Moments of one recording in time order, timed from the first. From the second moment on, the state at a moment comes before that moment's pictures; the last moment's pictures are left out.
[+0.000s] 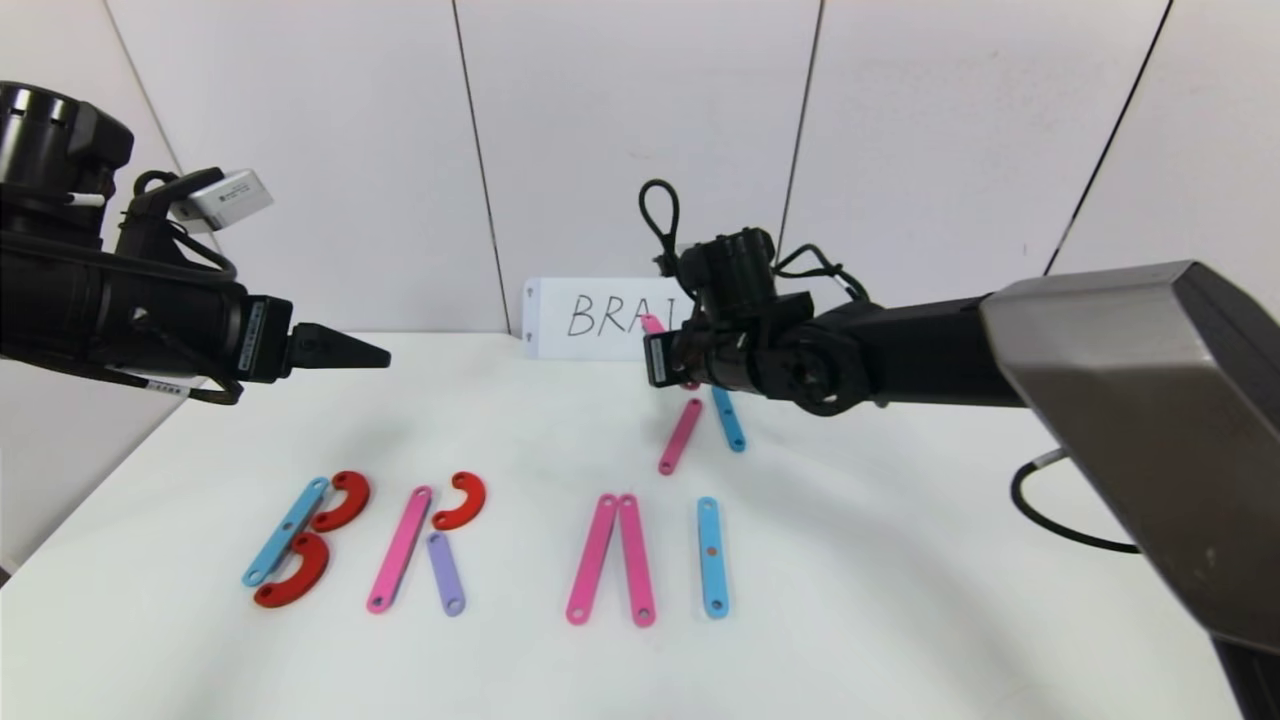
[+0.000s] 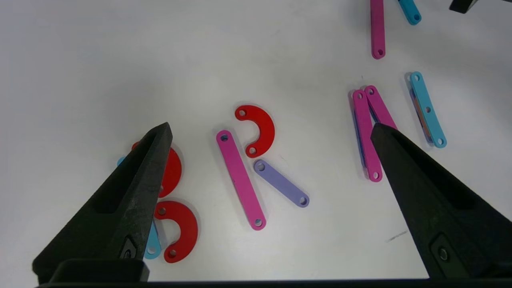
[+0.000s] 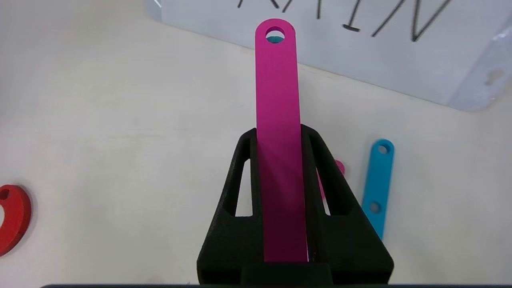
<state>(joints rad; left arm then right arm) -0.02 1.55 -1.32 0.43 -0.40 0.09 0.61 2.28 -1.76 -0.04 -0.19 0.19</state>
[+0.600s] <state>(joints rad) -0.02 1.55 -1.32 0.43 -0.40 0.09 0.64 1.94 -1.23 -0.04 -0.33 0.35</state>
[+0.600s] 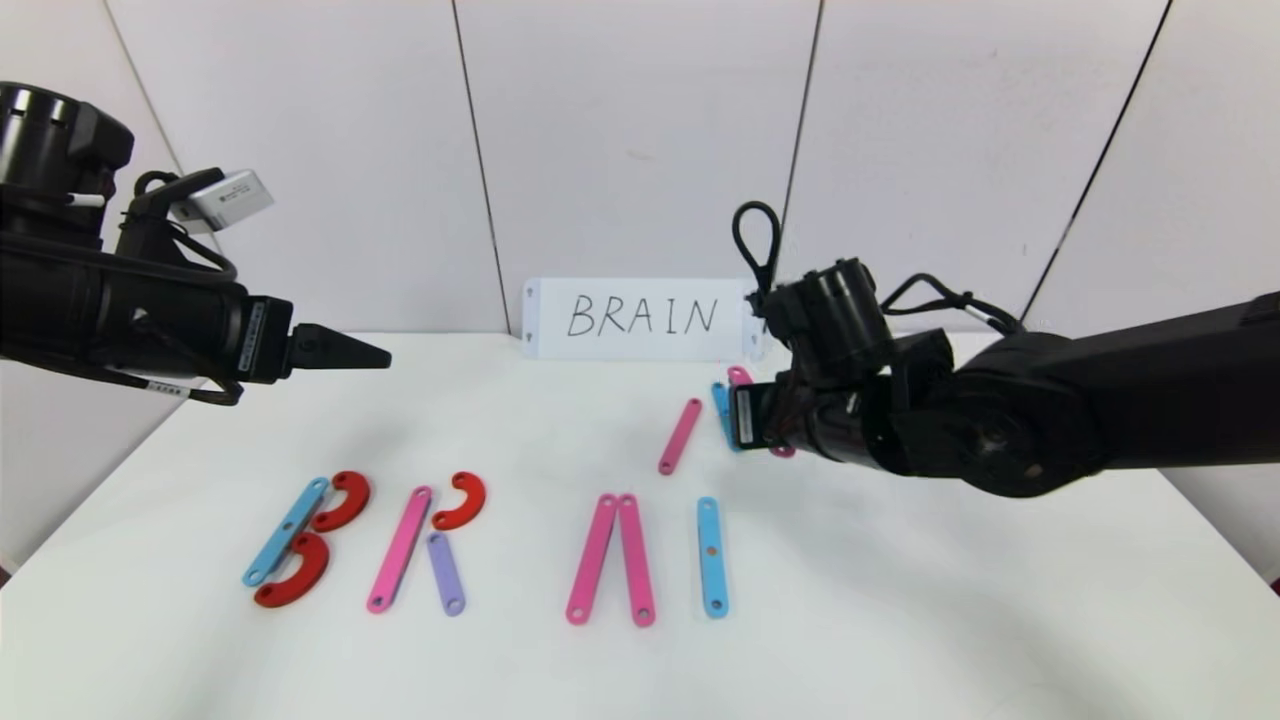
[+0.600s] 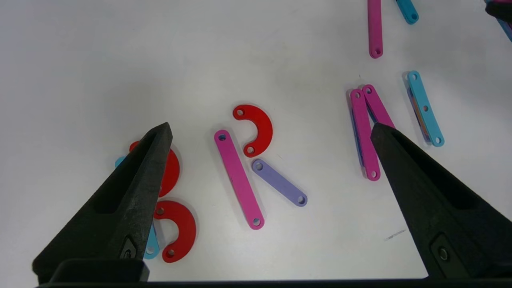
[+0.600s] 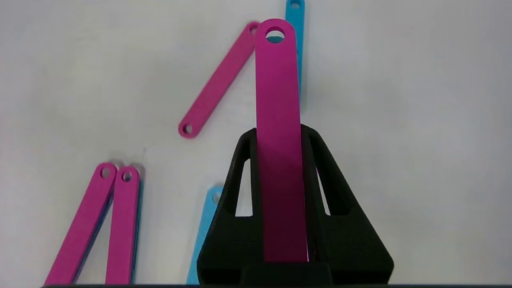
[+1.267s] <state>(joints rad) -0.02 1.54 -1.32 0.43 -0.41 0.09 0.68 1.92 -0.99 -0.06 -0.37 0.56</state>
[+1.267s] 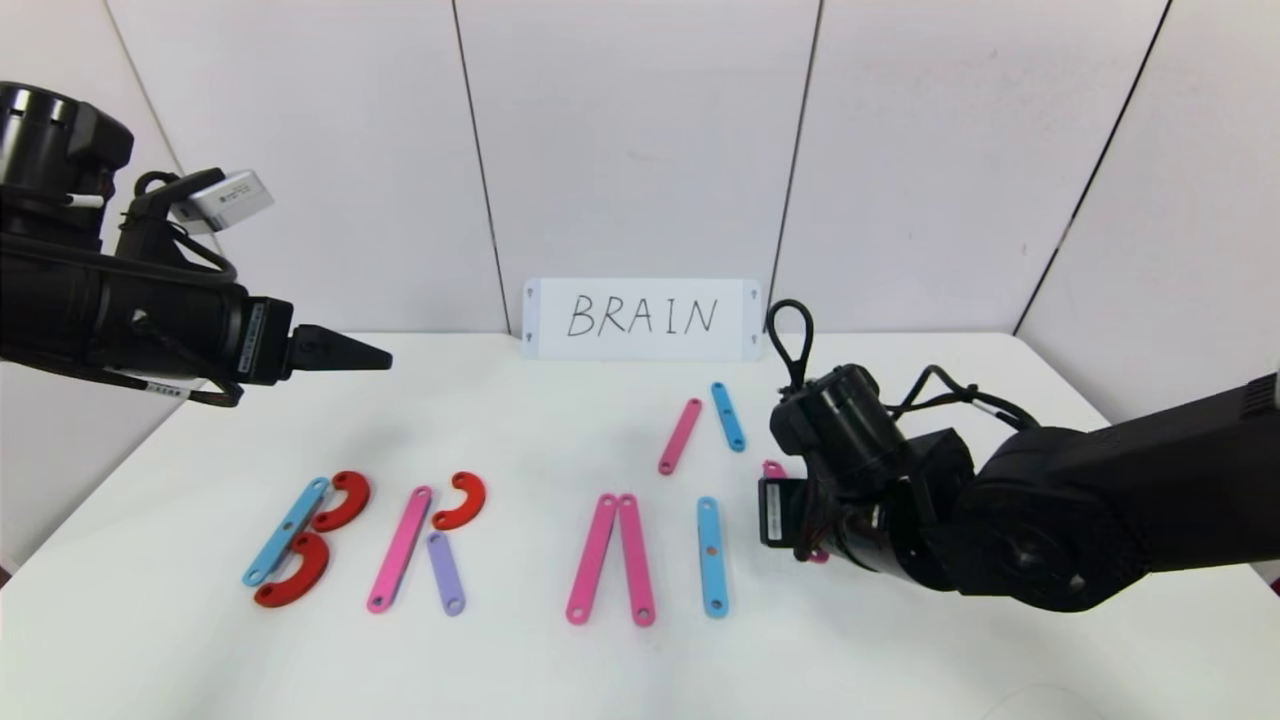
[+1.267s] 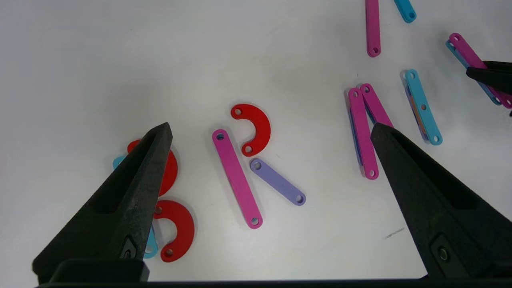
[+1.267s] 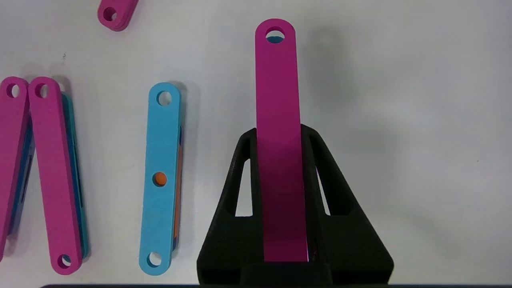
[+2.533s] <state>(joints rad) -0.02 1.54 -1.32 0.43 -0.41 0.09 0.68 2.00 -0.98 -0.06 -0.37 0.58</state>
